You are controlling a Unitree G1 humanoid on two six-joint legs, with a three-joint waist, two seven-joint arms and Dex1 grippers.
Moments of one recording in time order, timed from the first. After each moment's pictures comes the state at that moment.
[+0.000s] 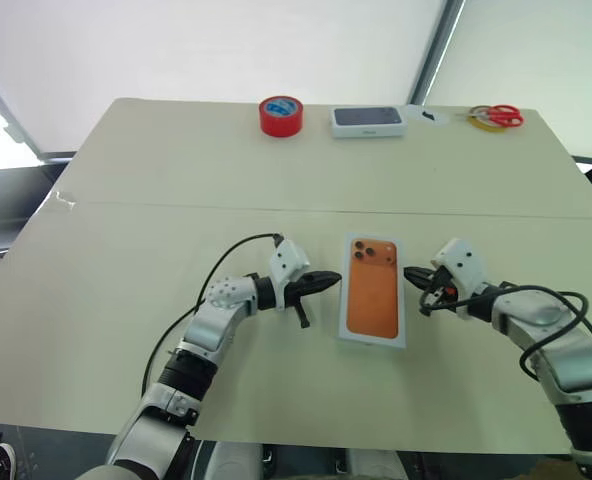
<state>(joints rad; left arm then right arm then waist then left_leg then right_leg) -0.44 0.16 -0.26 0.26 -0.21 0.09 -0.91 -0.14 -0.75 -0.01 -0.18 0.28 0.45 0.66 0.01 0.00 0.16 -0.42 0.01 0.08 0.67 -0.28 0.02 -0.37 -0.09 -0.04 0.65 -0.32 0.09</state>
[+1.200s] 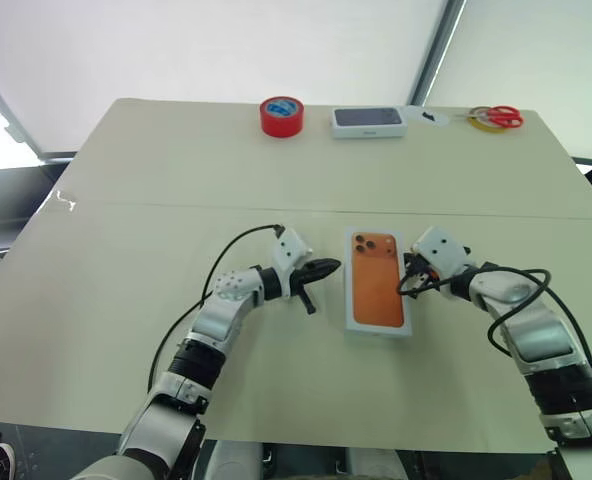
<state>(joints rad) -0.51 0.13 -0.22 0.35 -0.18 0.09 -0.81 -0.31 -0.70 0.07 0.00 0.04 0.40 0.65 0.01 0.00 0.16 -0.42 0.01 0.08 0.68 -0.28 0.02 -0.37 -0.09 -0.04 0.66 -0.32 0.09</state>
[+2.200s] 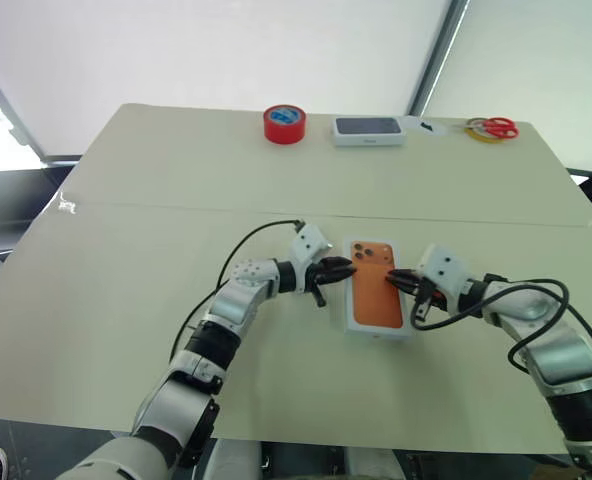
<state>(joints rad) -0.59 0.09 -0.24 0.42 -0.18 0.21 -0.89 -0.17 -0.76 0.00 -0.15 0.21 0.37 0.85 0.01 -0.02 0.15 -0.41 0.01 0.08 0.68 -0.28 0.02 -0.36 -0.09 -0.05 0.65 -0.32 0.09</state>
